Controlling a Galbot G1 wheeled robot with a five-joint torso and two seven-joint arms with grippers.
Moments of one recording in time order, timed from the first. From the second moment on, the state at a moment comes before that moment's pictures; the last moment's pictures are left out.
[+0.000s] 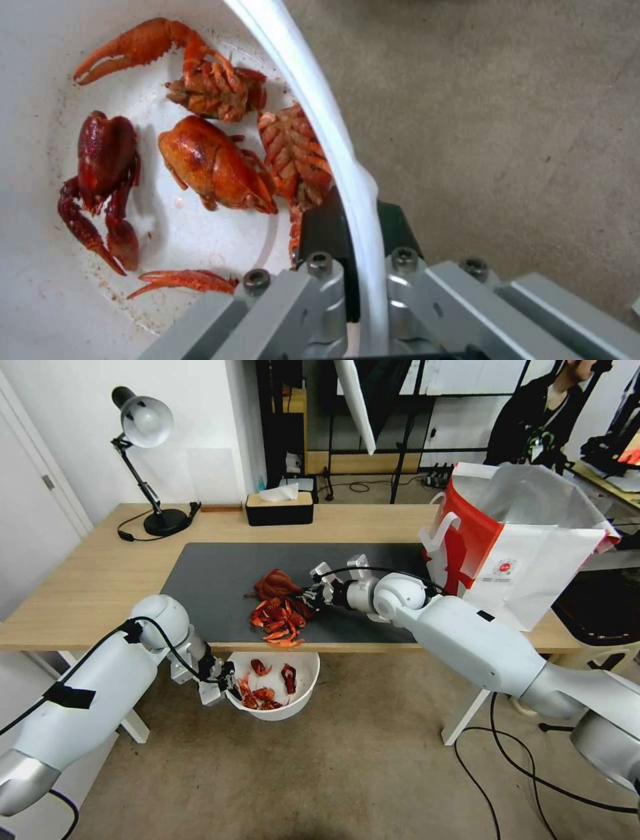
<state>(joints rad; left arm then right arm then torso) 0.60 -0.85 0.00 -1.48 0.42 -0.82 1.53 -0.17 1.06 -0.58 1.35 0.93 -0.42 -0.31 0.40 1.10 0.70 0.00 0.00</state>
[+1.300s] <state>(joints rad) 0.60 -0.85 0.00 -1.49 0.42 -0.82 1.53 -0.27 0.92 -0.55 1.59 0.96 -0.44 -0.28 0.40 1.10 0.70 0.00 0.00</state>
